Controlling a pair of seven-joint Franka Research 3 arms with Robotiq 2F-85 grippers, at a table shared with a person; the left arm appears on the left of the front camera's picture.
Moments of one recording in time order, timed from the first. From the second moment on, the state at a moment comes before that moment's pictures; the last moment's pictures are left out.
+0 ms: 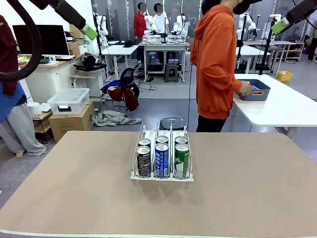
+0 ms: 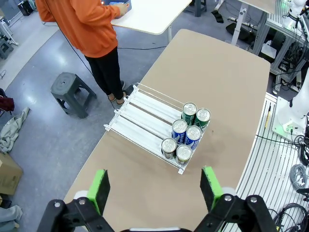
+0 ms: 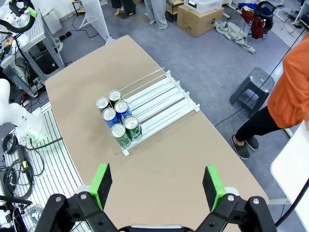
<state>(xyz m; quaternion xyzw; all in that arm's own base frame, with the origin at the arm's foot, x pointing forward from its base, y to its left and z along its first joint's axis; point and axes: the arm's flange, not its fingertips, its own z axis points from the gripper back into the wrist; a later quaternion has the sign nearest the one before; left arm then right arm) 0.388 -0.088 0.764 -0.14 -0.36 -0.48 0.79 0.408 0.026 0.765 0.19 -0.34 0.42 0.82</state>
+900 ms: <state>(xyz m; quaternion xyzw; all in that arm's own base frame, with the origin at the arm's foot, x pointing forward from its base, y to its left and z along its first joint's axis) 0.388 -0.088 0.764 -0.14 -0.36 -0.48 0.79 0.408 0.026 0.765 0.19 -0.34 0.42 0.82</state>
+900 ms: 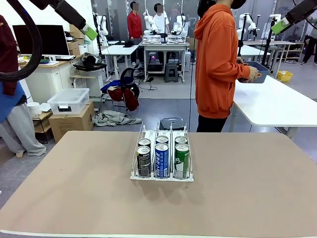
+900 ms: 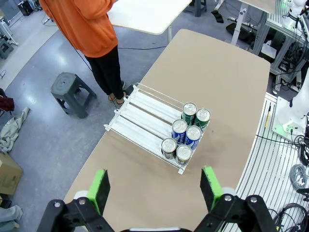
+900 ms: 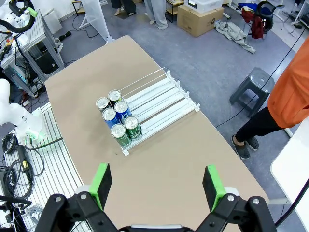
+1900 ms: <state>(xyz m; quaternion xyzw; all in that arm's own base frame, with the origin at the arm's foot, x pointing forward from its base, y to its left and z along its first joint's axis) 0.388 -0.088 0.764 -0.14 -0.36 -0.48 0.79 0.408 0.026 0.765 0.19 -0.34 0.42 0.82</state>
